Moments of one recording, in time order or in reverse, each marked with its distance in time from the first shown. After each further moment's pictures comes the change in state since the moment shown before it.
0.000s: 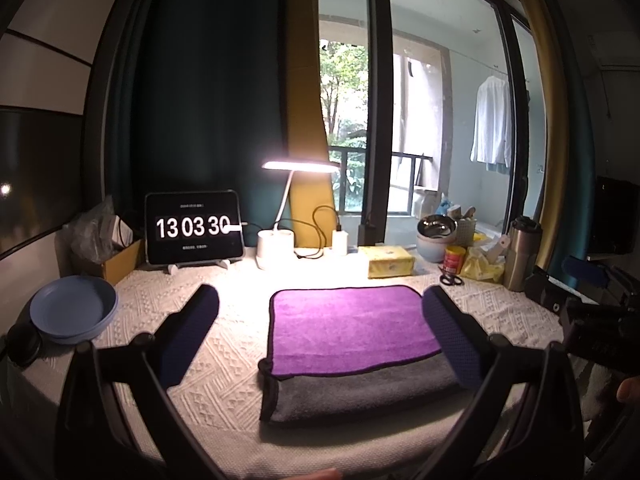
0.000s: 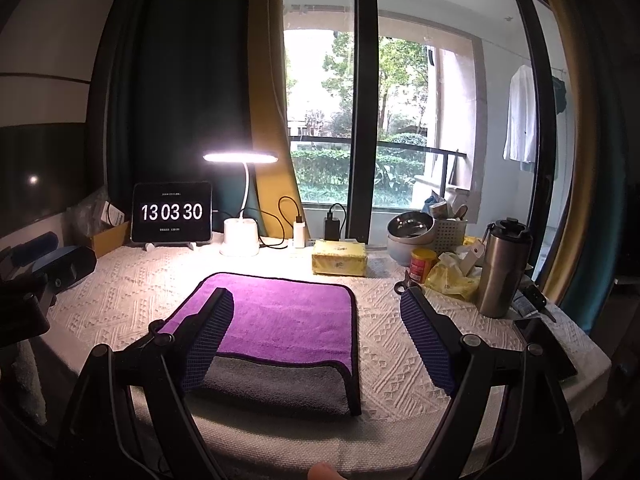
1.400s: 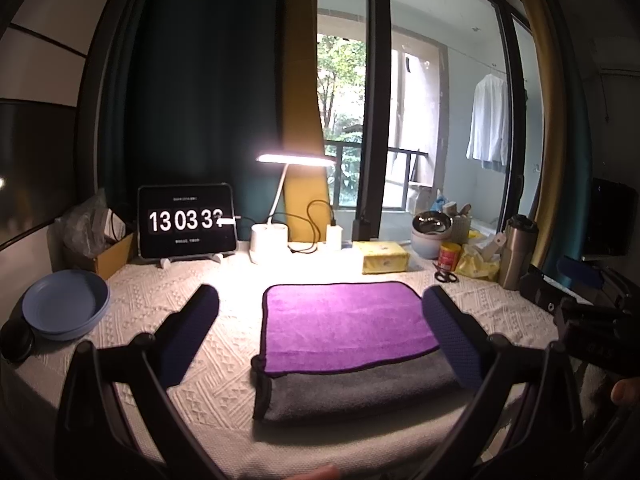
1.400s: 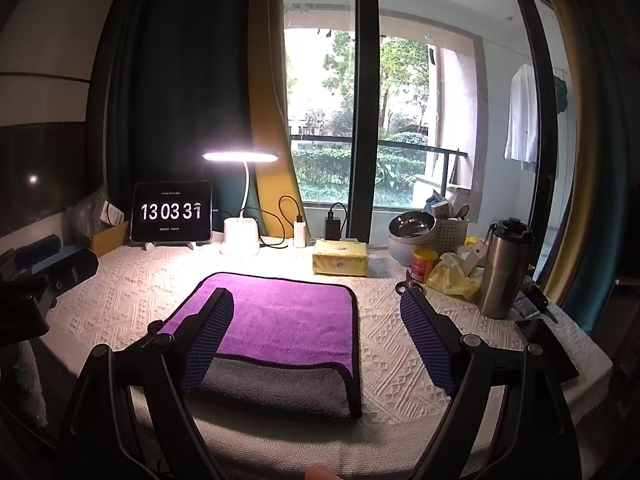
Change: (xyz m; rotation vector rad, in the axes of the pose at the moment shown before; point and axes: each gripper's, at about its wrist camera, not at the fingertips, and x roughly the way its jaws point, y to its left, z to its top) left arm 0.006 0.000 0.002 -0.016 0.027 -0.027; right arm 0.005 0.000 0.001 0.003 0.008 0.002
